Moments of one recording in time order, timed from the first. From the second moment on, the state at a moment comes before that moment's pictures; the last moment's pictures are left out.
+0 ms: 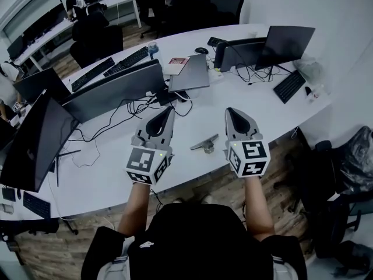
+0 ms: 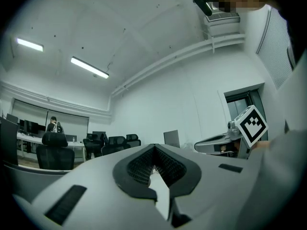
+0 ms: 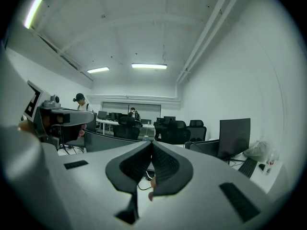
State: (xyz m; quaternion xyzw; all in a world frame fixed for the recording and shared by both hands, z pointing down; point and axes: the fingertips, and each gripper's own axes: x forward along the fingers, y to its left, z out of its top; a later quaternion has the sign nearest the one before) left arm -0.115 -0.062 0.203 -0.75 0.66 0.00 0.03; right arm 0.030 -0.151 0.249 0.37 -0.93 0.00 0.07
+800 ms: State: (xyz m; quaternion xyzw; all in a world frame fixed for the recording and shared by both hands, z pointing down) left arm -0.107 -0.056 0.185 -0.75 0.66 -0.02 0.07; right arm 0.029 -0.144 0.231 0.36 -0.93 -0.01 0.06
